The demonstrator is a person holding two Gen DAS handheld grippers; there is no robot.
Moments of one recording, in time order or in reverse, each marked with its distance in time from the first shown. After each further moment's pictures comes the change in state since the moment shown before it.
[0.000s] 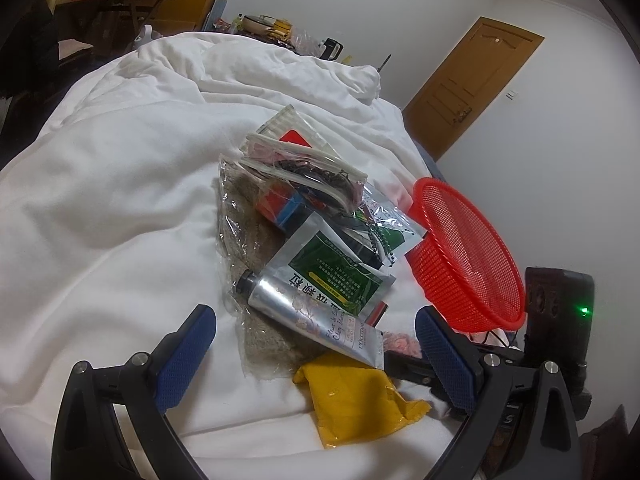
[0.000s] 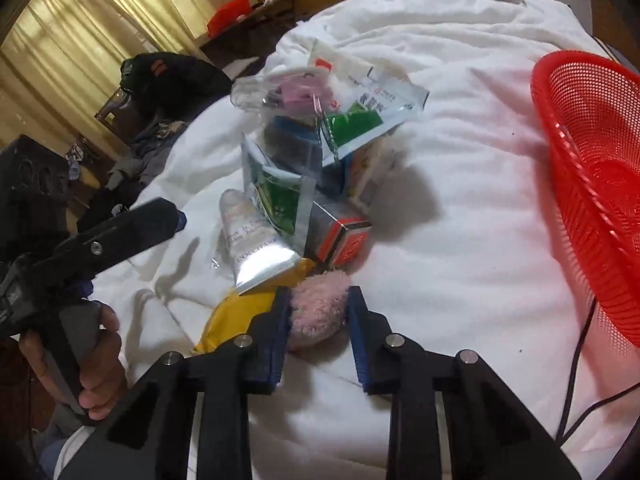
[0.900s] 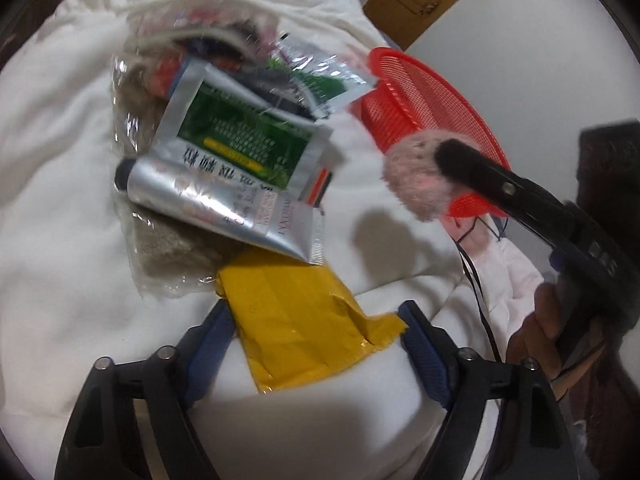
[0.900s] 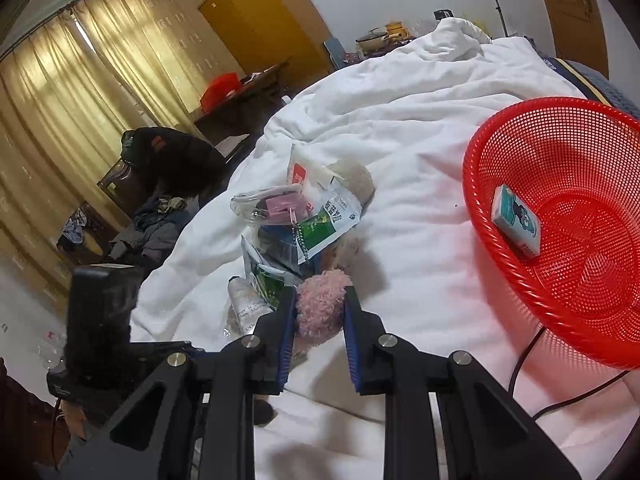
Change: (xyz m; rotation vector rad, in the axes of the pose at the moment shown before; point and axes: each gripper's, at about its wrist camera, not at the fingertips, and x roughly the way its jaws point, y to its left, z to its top) left arm 0.041 -0.043 -0.032 0.164 0.390 -0.066; right arm -0.063 -0.017 0.007 0.076 -0.264 -0.017
